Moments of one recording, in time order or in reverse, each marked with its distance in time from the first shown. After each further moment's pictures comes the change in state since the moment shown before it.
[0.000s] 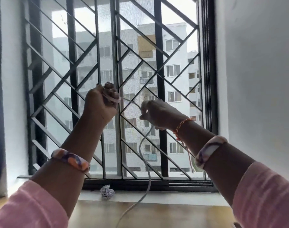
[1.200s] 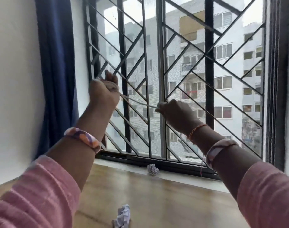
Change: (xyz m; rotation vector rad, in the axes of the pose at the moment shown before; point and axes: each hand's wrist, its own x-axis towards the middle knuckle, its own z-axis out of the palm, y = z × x) left_hand -0.062 0.093 -0.020 -0.095 0.341 0.366; right_hand 0.001 -0.056 0.070 -0.108 0.379 -0.386
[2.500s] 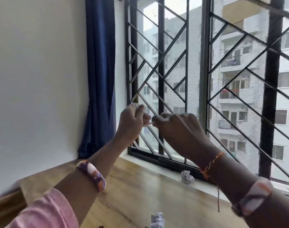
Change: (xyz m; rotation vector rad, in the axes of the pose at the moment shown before) left_hand 0.010 0.038 -0.099 1.589 -0.264 0.504; right_hand 0.030 -0.101 0.013 0.052 0.176 -0.198
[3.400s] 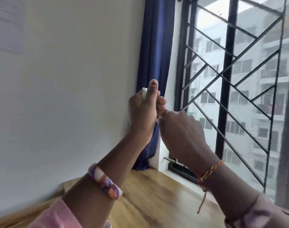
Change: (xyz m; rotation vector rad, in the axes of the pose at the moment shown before) left_hand 0.063 -0.047 -0.180 -0.439 0.295 0.044; right_hand 0.165 -0.174 0.098 0.348 -0.070 0.208
